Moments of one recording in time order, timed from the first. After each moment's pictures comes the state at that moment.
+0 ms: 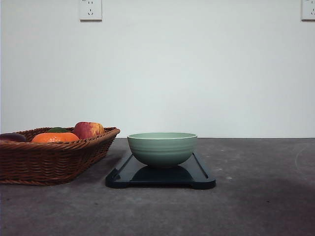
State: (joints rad) left_arx 0.01 0.00 0.03 -0.18 0.08 -0.12; right_arx 0.06 0.00 0.02 -0.11 -0.03 -0.03
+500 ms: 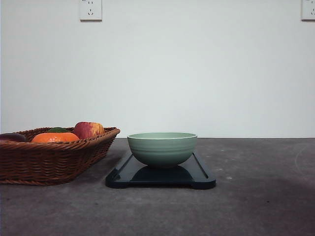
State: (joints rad) left_arx 0.01 0.00 0.03 -0.18 0.08 -0.12; right_arx 0.06 0.00 0.02 -0.11 -0.03 -0.03
